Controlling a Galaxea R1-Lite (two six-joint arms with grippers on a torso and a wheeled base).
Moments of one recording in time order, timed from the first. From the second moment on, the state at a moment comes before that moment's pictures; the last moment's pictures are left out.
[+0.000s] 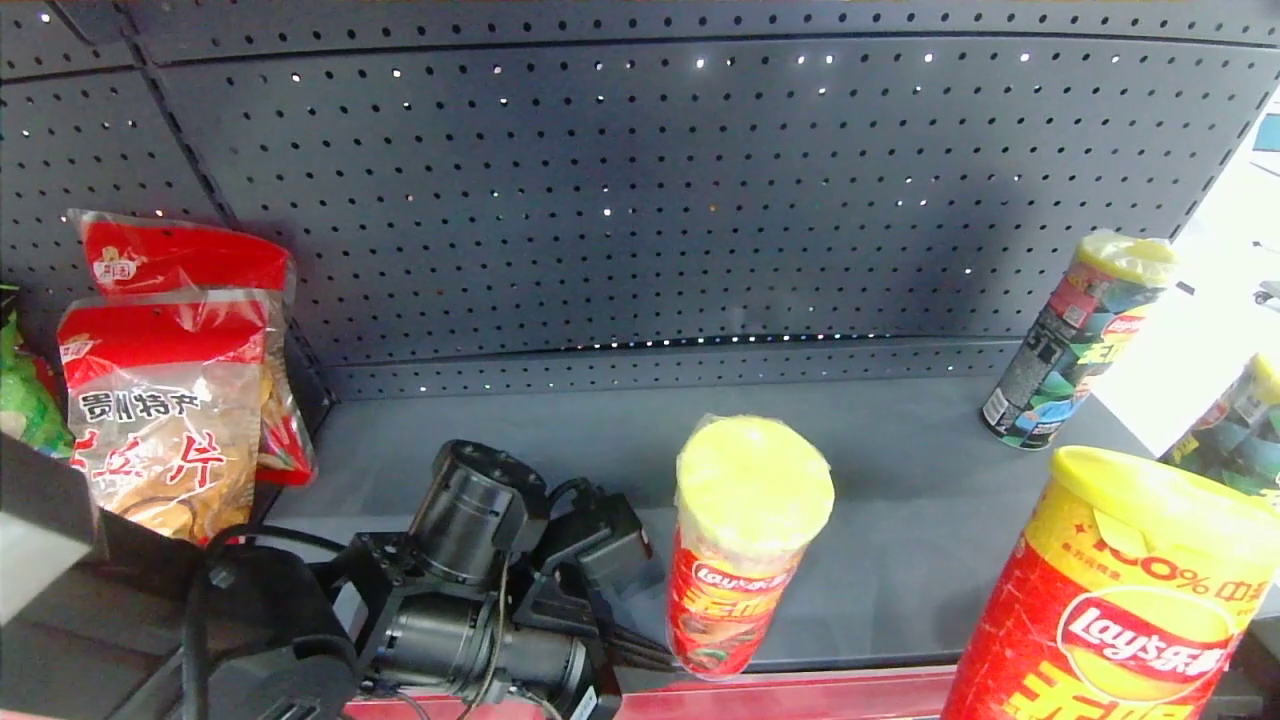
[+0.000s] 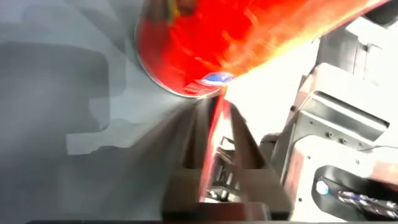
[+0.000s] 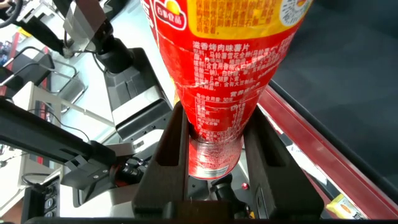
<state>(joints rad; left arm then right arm) -0.71 1.84 -0.64 -0.47 -0.49 0.15 0.29 0.94 -0.40 -0.07 0.87 -0.07</state>
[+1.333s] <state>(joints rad) -0.38 1.20 -0.36 -0.47 -0.37 -0.10 0.30 0.96 -0.40 -0.07 0.87 -0.07</state>
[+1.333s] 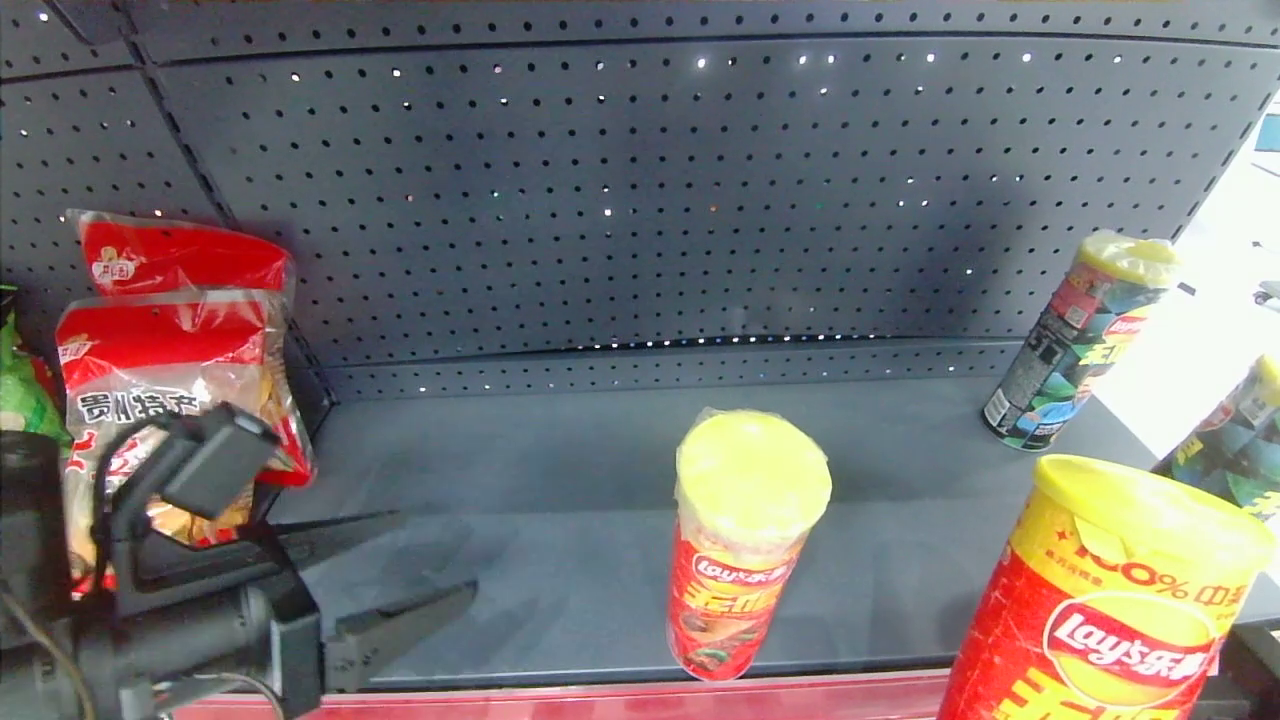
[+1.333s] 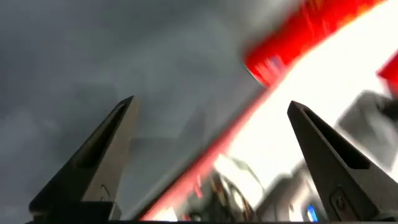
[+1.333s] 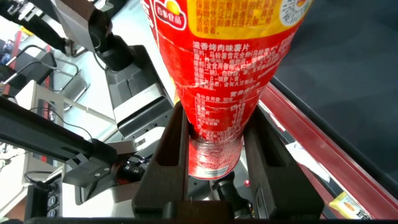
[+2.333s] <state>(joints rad) 0.27 0.16 -0.01 -0.18 -0.35 -0.01 0.27 0.95 -0.39 -0.07 0.86 -0.08</state>
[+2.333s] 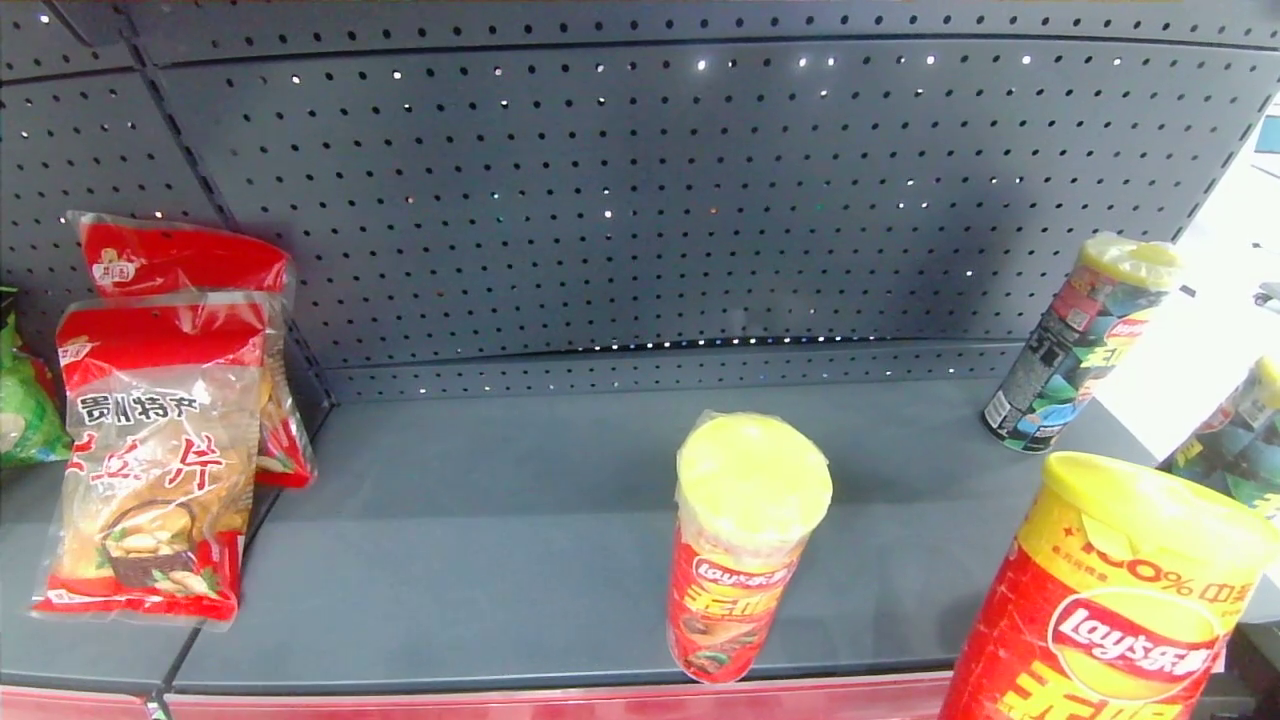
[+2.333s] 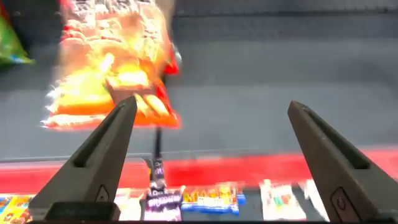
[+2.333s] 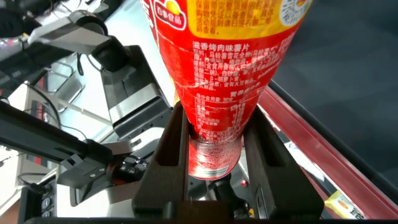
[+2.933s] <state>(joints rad) 0.10 0.19 0.00 -0.18 -0.32 0.04 0.23 0.92 -0.39 -0.07 0.86 -0.08</state>
